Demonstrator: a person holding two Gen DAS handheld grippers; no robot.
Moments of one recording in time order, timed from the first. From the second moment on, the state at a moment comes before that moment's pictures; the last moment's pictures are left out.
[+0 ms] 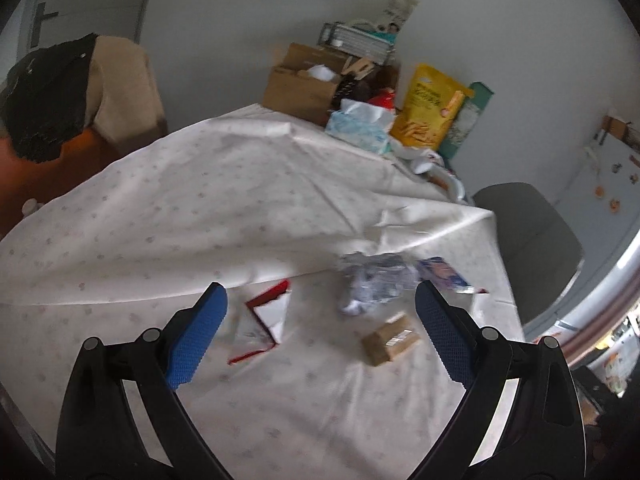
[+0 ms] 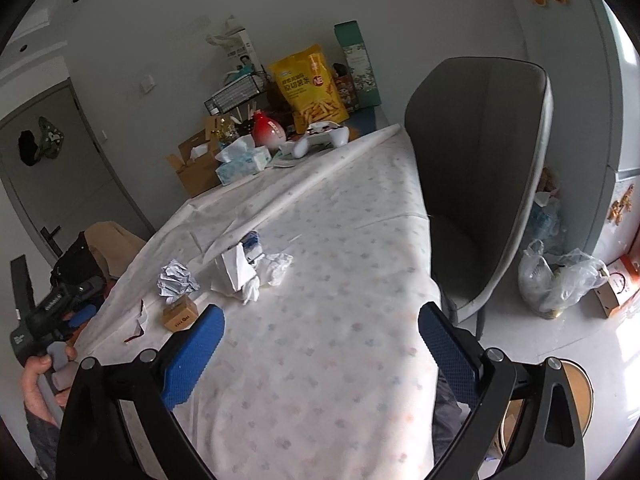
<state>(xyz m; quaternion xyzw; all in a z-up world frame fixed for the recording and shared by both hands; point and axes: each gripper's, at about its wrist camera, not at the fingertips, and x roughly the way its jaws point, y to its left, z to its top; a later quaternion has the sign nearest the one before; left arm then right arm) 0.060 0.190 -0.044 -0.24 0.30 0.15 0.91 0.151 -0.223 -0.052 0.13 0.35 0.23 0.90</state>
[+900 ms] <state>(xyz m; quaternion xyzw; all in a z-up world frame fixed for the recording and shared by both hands) 0.109 0.213 -0.108 -0.19 0.39 0.21 0.87 0.185 -0.142 -0.058 0.06 0.37 0.28 0.88</state>
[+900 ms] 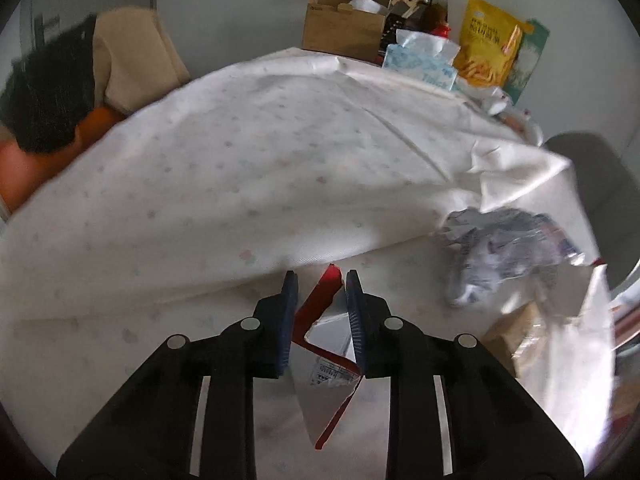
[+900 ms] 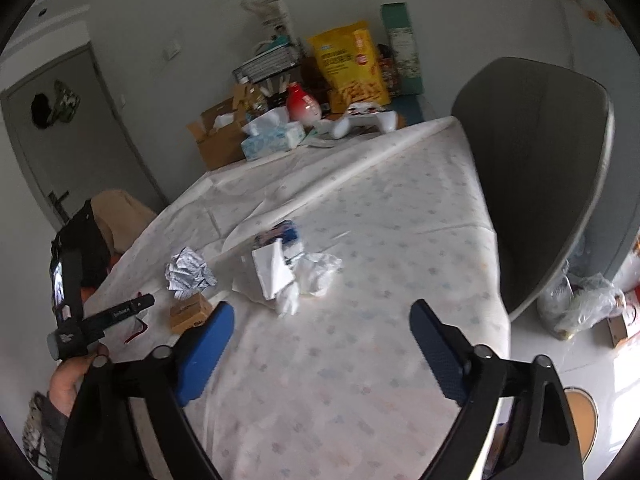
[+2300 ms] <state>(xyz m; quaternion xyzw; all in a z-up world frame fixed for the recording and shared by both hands) 0.047 0.190 -0.048 -0.24 0.29 0.15 0.91 0.159 -0.116 -0.050 0.10 0.40 0.39 0.83</state>
